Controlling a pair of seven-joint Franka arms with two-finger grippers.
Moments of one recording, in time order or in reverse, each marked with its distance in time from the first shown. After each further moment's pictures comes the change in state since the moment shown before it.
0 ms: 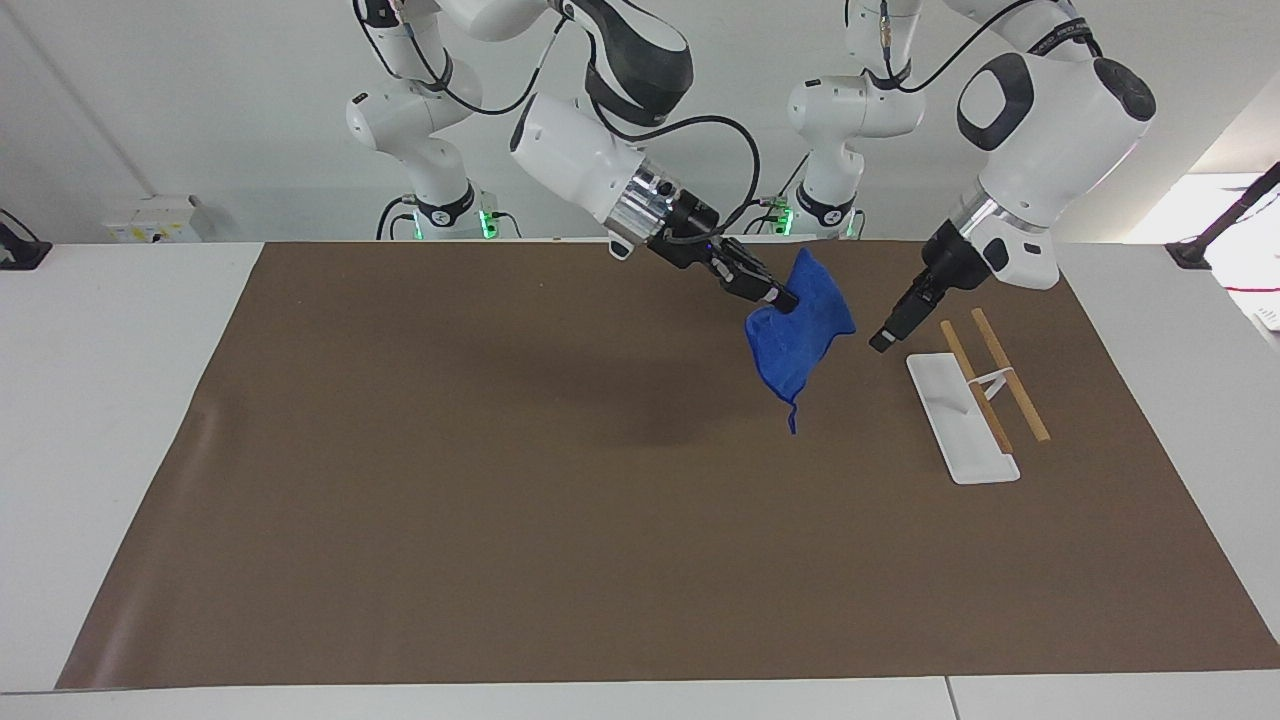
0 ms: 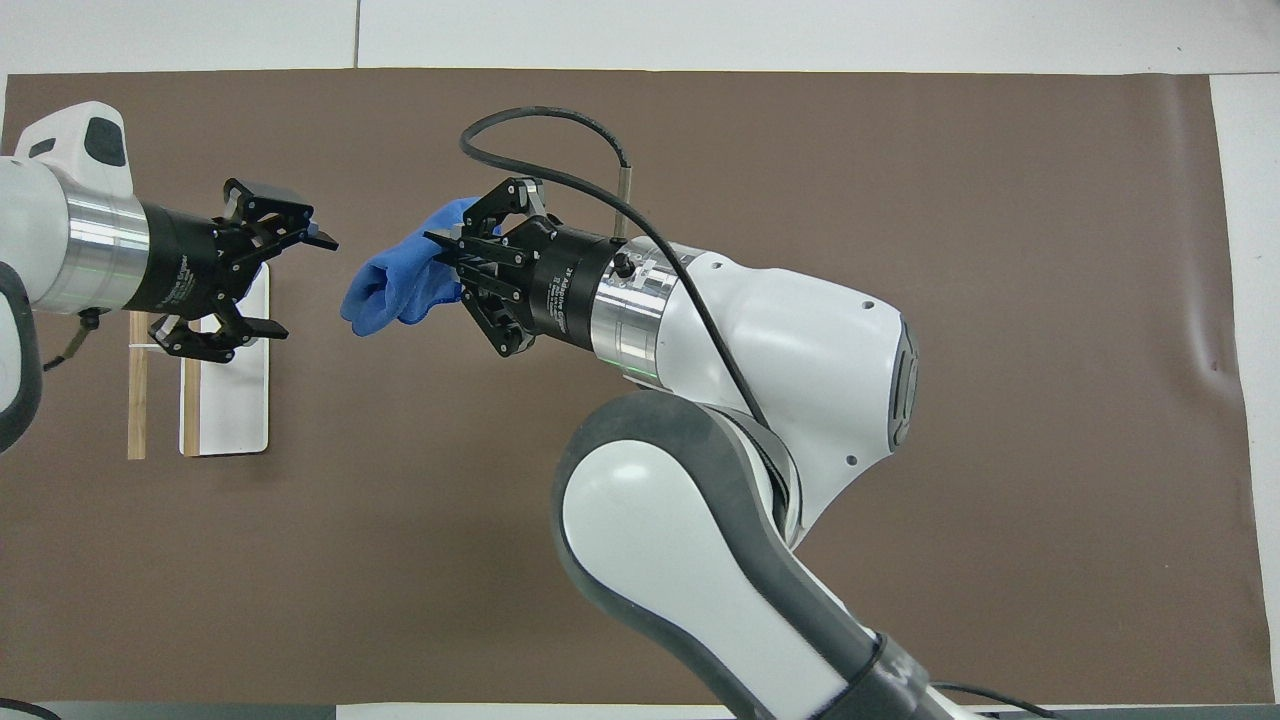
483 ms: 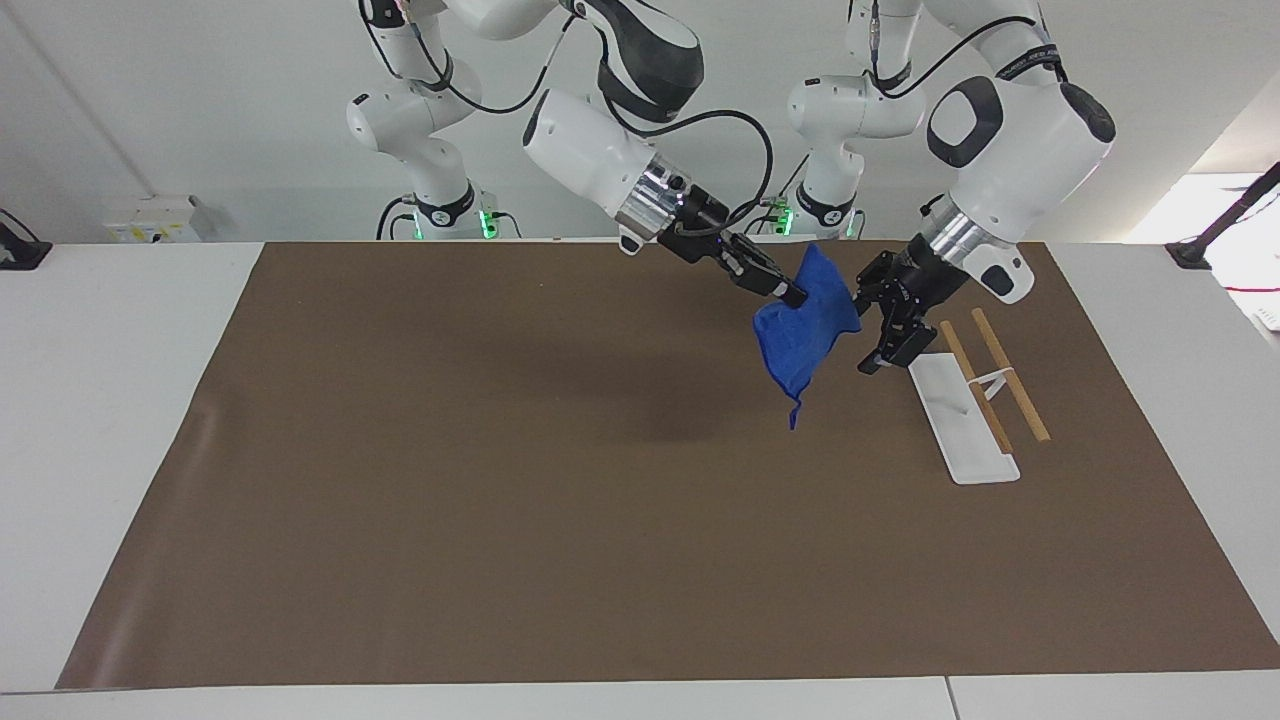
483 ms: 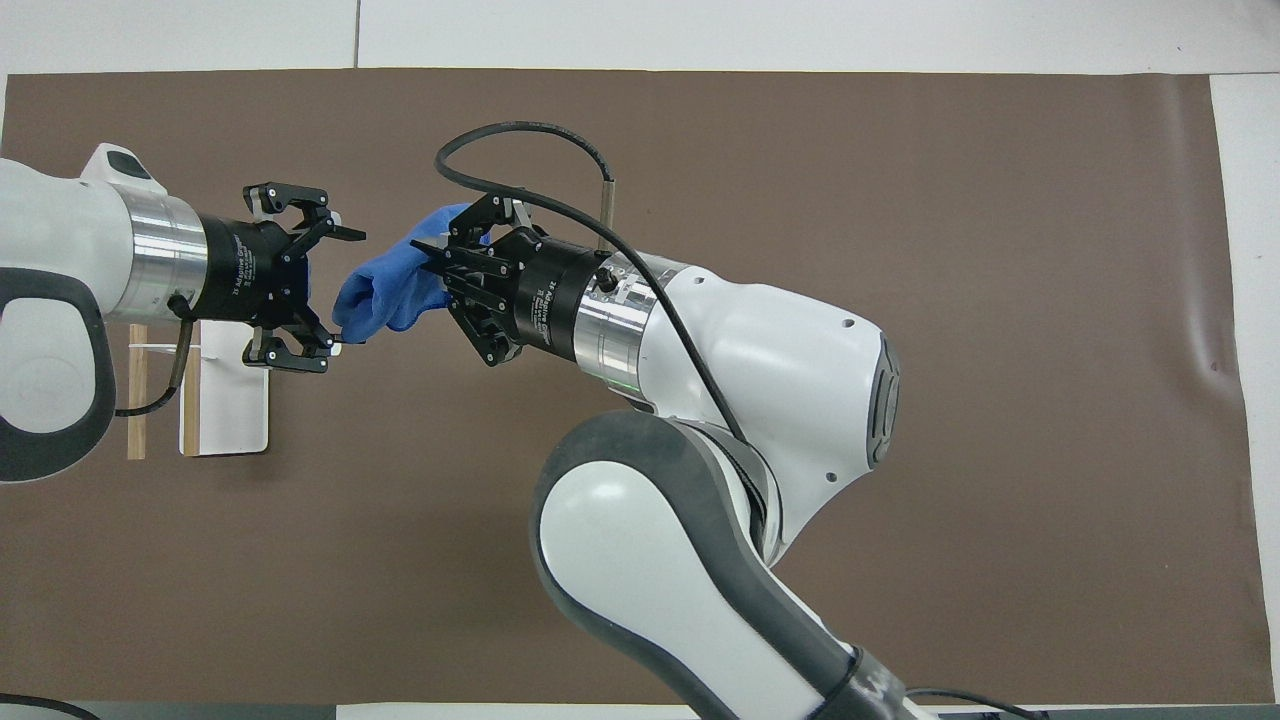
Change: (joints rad) left arm -0.033 0.000 -0.001 -0.064 -0.089 0.060 -0.478; right arm 0.015 0.004 0.000 0.000 0.000 0.020 0.000
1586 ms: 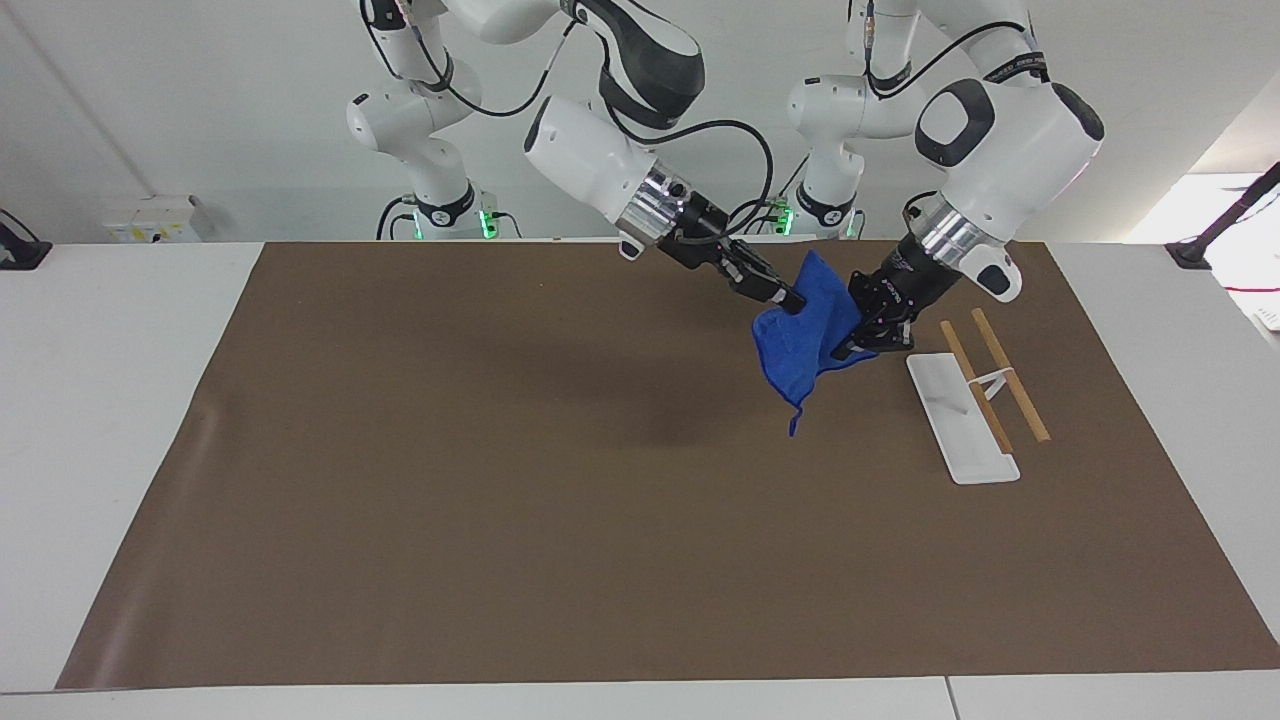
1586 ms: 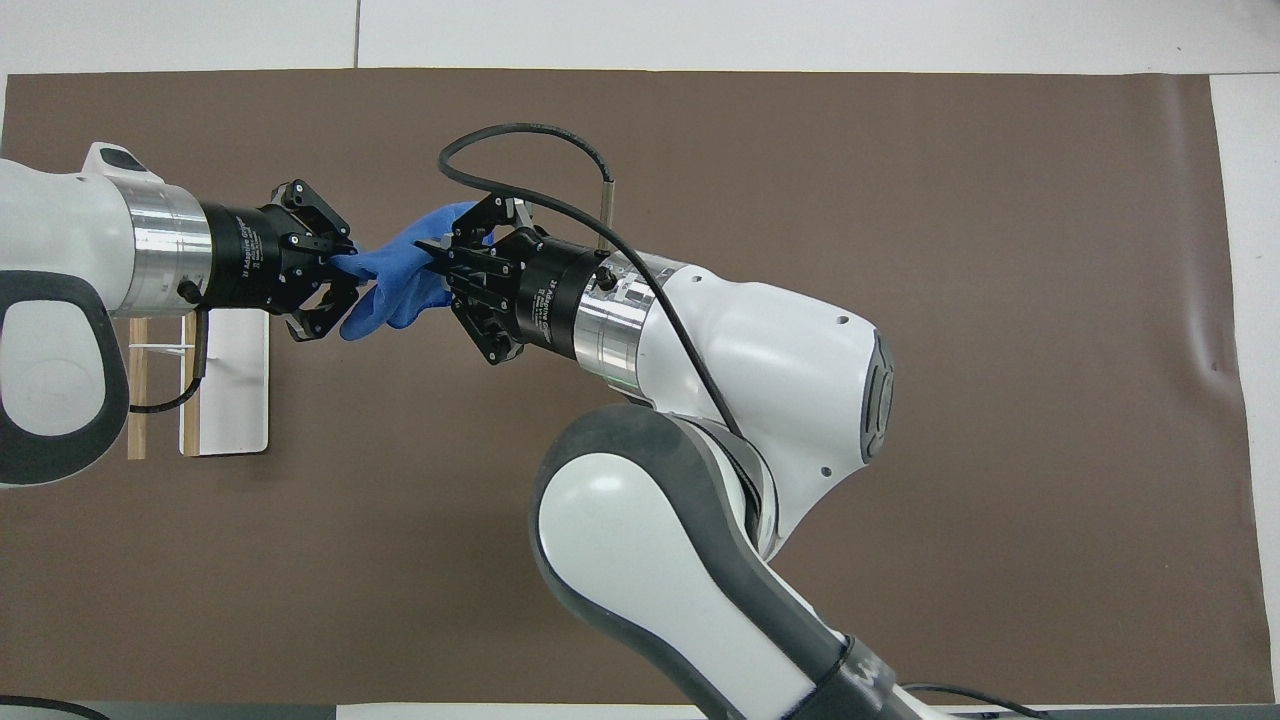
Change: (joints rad) left arm -0.021 -0.002 0.005 0.006 -0.048 0.089 -0.079; right arm -0.001 0.010 -0.001 0.000 0.000 0.001 0.000
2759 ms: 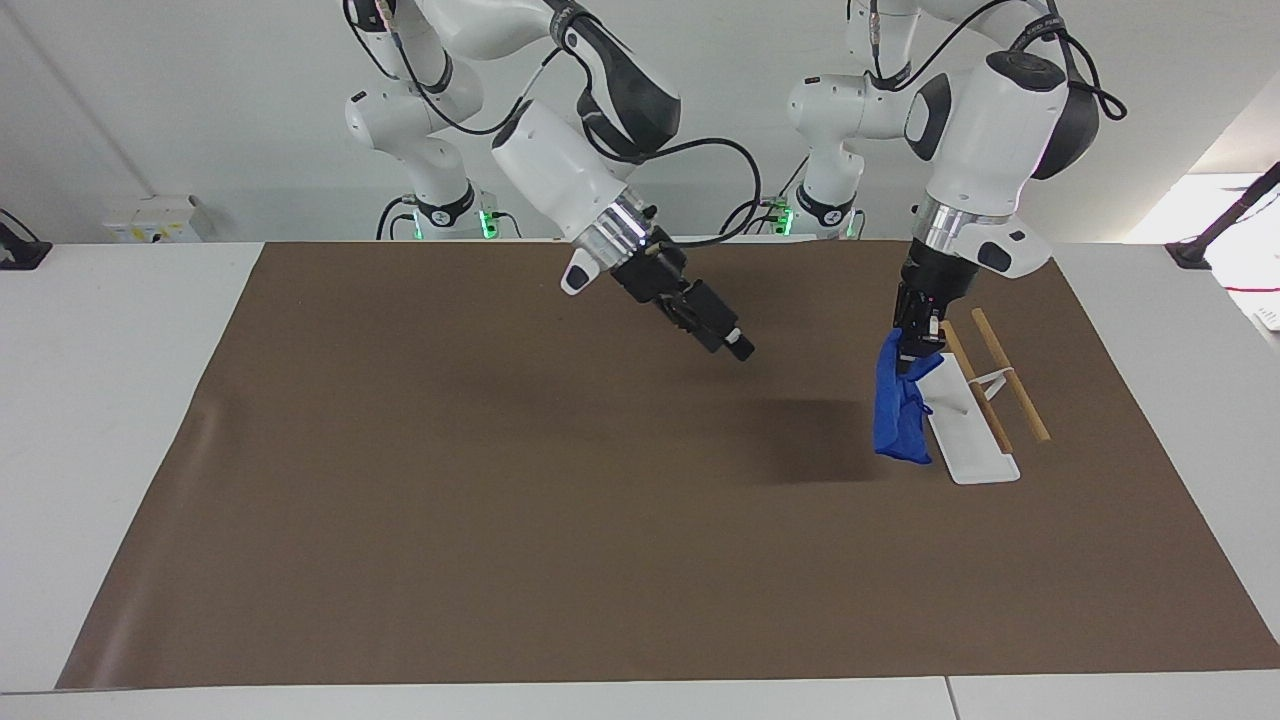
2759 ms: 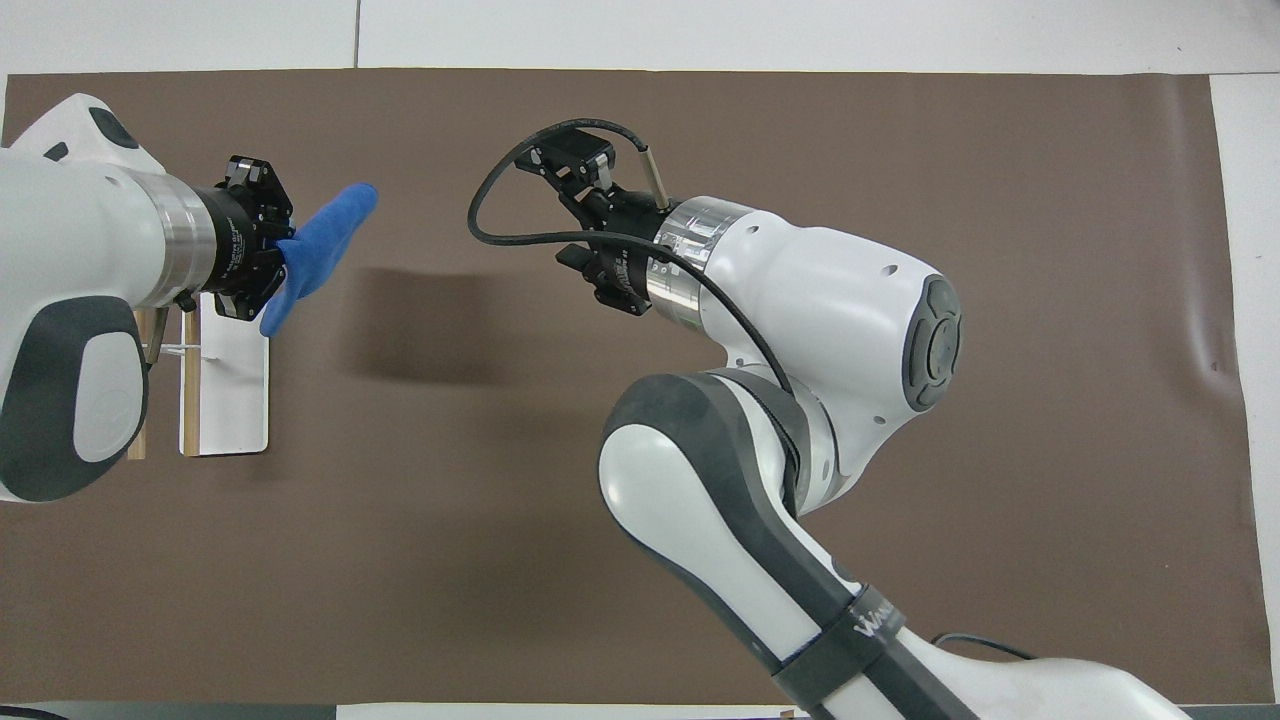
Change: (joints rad) left arm -0.026 -0.009 -0.009 0.015 0.537 0.063 0.062; right arm -0.126 0.001 -0.012 -0.072 -0.449 -0.001 -0.285
